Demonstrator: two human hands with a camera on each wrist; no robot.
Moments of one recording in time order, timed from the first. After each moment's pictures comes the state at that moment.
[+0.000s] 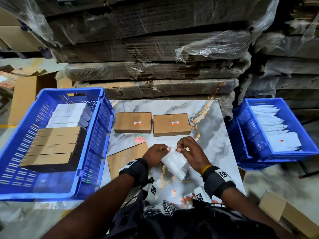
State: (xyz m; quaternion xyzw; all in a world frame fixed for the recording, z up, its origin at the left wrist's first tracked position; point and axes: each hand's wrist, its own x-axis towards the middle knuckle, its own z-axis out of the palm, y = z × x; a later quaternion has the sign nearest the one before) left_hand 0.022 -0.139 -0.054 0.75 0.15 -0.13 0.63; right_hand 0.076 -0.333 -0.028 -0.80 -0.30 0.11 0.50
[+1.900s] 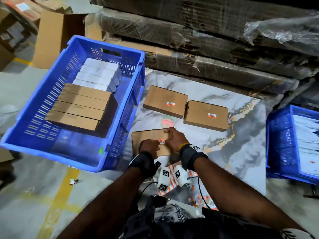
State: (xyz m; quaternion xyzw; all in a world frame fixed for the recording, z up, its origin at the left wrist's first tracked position) left_hand -0.027 -0.045 -0.105 0.49 0.55 -0.09 0.67; right_hand 0.073 -0.135 -0.092 -0.87 -0.19 0.39 0.25
